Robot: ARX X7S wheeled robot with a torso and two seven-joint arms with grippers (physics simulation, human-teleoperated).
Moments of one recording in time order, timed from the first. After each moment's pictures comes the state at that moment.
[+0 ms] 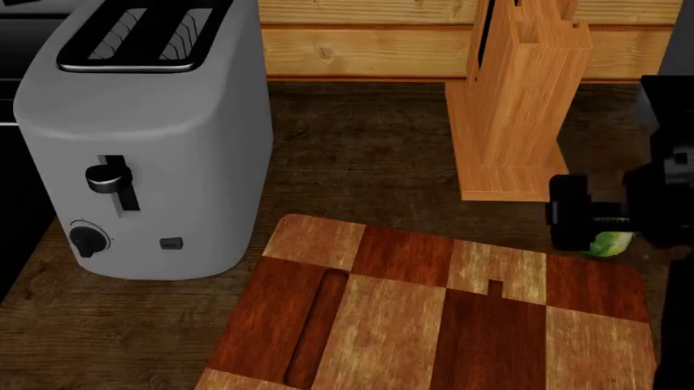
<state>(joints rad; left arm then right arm) -1.30 -0.30 0.11 -0.29 -0.41 -0.83 -0.29 1.61 0.35 -0.46 1.31 0.06 1.08 -0.57</state>
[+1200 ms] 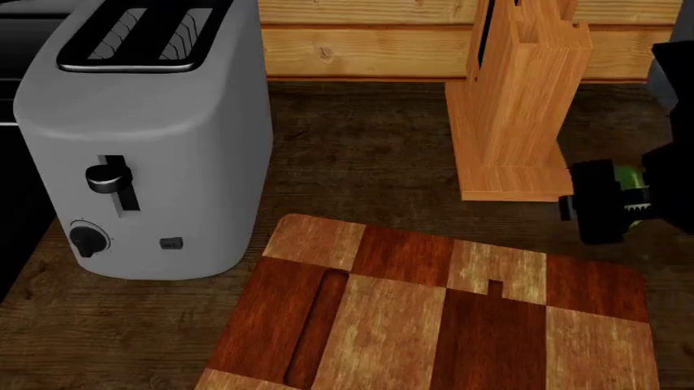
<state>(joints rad) -1.30 -0.31 0.10 -0.26 -0.44 -0.84 -0.30 1.51 0.52 -0.57 0.65 0.24 1.49 -0.51</state>
